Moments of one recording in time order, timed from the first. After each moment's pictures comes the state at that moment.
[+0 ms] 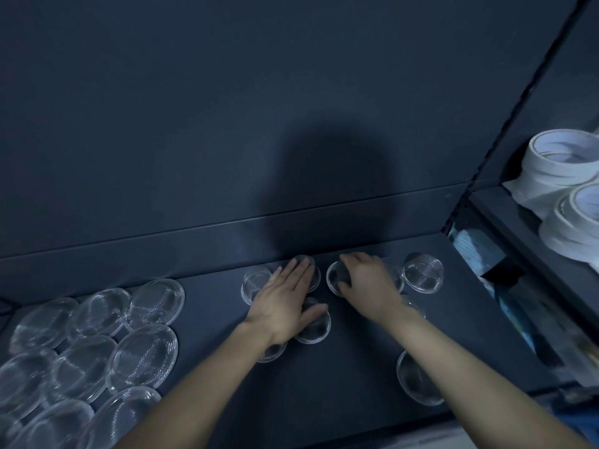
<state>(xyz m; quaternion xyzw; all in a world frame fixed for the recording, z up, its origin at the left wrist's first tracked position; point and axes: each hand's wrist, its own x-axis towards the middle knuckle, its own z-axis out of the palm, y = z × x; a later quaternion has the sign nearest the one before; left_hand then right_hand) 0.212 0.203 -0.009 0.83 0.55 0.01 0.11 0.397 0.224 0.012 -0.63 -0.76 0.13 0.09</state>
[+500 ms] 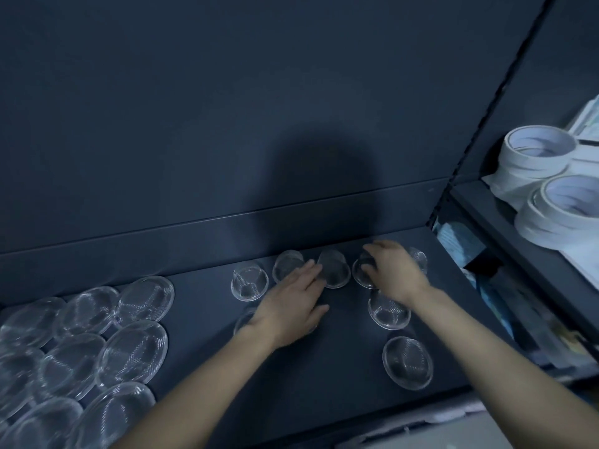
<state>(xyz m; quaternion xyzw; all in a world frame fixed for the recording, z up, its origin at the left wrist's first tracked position) 0.240 0.185 0.005 0.88 0.46 0.06 0.10 0.456 0.227 0.023 -0.65 -0.74 0.14 0.11</state>
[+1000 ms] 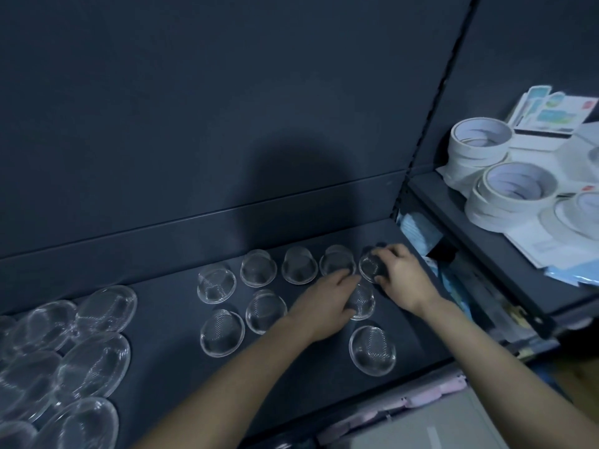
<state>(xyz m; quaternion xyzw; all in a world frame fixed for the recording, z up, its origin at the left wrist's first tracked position) 0.340 0.184 0.002 0.87 0.42 0.07 0.23 0.530 0.195 0.001 -0.71 -0.68 0.16 0.11</state>
